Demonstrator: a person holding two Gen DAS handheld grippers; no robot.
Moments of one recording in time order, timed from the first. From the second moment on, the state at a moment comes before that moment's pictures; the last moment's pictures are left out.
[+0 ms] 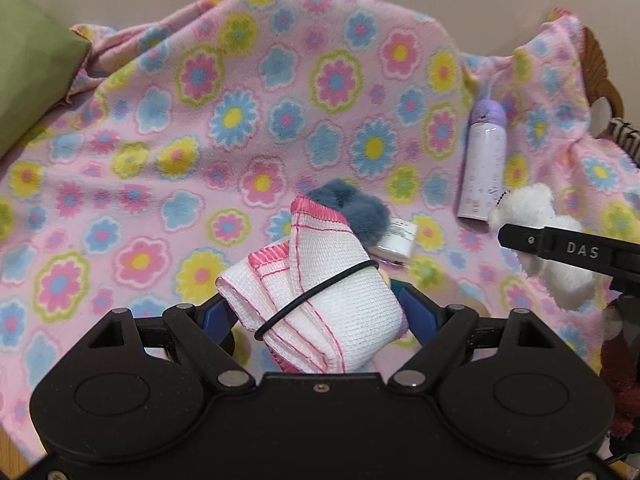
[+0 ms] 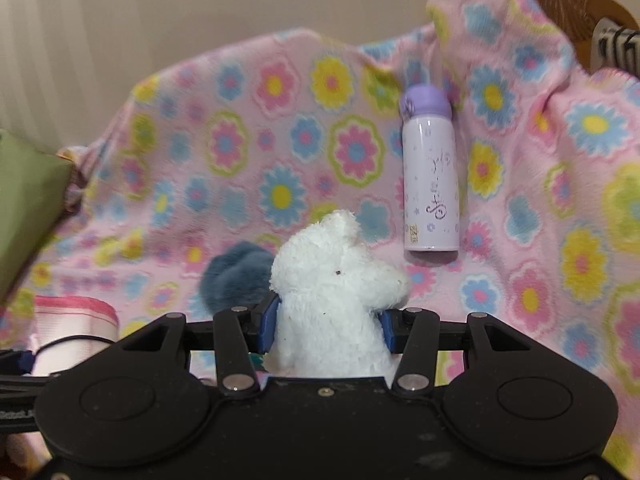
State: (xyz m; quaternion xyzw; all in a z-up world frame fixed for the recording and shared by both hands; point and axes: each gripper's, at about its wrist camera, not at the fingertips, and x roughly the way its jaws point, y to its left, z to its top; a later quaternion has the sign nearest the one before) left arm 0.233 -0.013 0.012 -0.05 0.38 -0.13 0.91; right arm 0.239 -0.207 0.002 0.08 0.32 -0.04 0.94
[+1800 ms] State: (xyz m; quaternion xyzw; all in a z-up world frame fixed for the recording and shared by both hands) left arm 0.019 -0.004 -0.001 -0.01 0.40 -0.08 0.91; right arm -0.037 -0.141 -0.014 0.11 0.35 0.00 0.93
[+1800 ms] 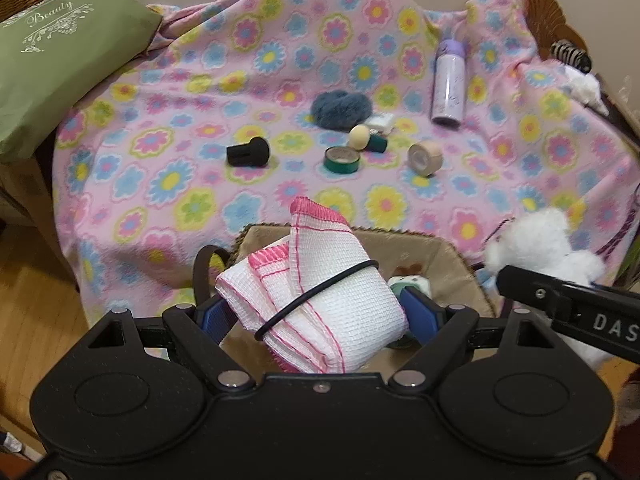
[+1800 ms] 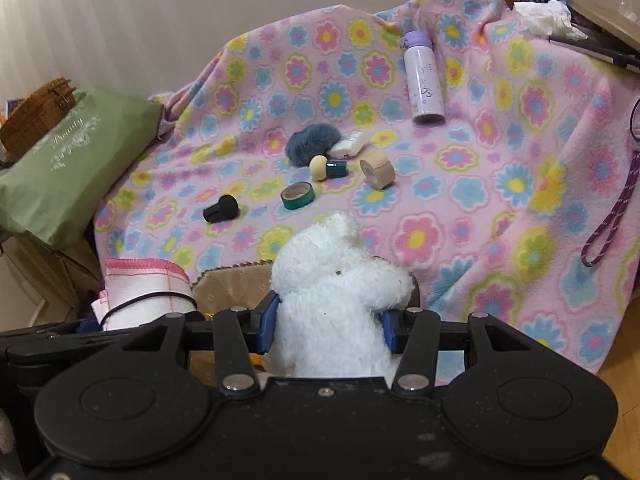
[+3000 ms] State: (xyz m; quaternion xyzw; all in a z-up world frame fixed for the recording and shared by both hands) left arm 0.018 -0.006 -0.016 0.00 0.43 -0.07 0.90; right arm -0.033 -0.139 -0.023 0.09 0.39 0.00 0.92
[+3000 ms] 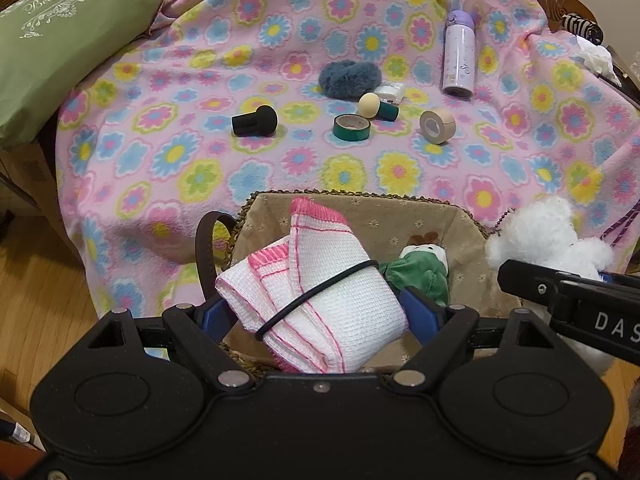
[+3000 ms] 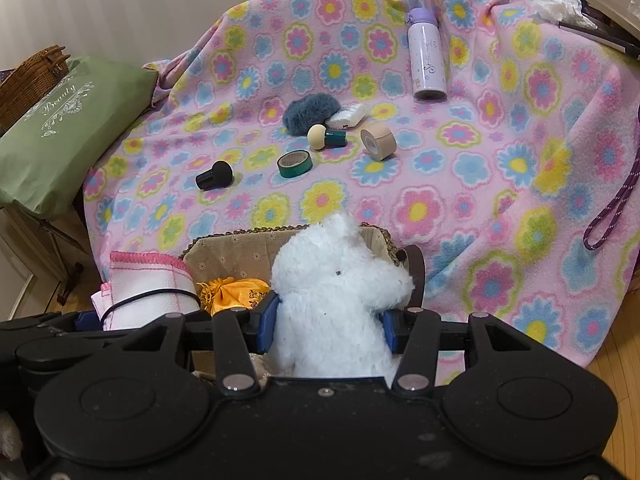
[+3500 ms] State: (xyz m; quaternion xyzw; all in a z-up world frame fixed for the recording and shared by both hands) left arm 0.019 -0.005 -0.016 0.00 0.43 -0.07 0.90; right arm -0.031 -0.140 -0.023 0.09 0.39 0.00 0.92
